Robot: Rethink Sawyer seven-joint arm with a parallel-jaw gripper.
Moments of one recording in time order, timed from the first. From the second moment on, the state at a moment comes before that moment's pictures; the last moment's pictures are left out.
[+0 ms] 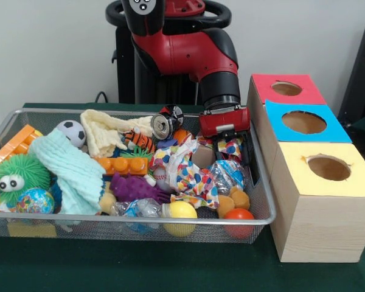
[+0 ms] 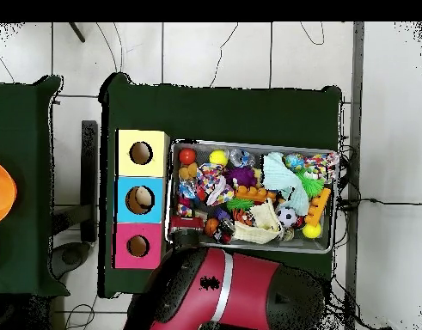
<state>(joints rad) -0.27 -0.13 0.05 2.02 -0.26 -1.27 1.87</state>
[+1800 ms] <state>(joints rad) -0.23 -0.11 0.00 2.00 -0.28 -1.29 1.87</state>
